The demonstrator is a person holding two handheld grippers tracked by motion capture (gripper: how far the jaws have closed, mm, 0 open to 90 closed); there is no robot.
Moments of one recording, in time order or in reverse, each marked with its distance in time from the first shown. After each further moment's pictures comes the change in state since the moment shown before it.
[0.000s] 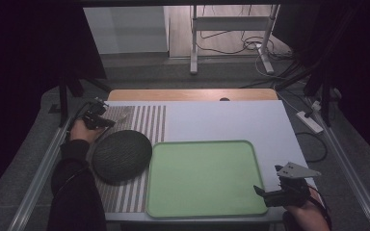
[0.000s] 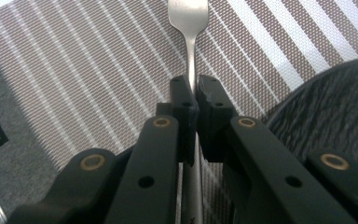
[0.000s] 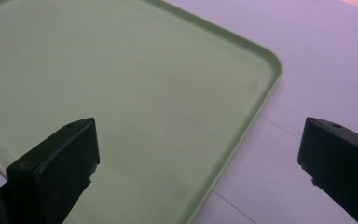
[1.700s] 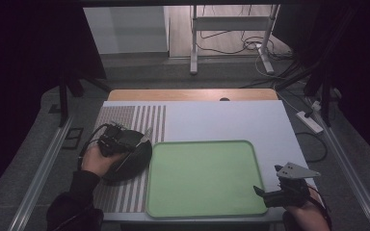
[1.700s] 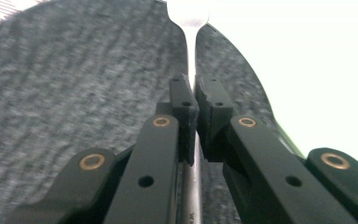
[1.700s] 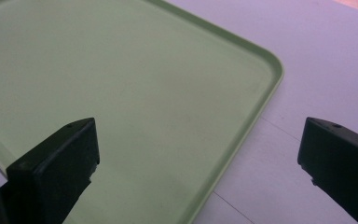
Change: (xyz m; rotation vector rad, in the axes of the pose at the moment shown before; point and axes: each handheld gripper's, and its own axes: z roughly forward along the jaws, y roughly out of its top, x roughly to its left) left arm -0.140 -0.036 -0.027 0.013 -0.200 0.048; right arm 0.001 0.000 0.000 -0.001 0.001 -0.015
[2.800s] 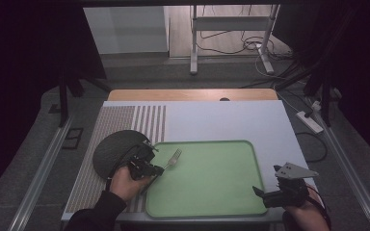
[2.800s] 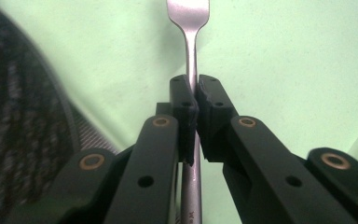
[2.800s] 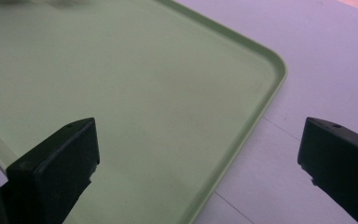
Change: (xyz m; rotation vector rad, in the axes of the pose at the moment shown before) left arm -0.102 0.003 0.046 0.072 -0.085 0.018; right arm 0.001 0.001 0.002 0.014 0.002 -0.019
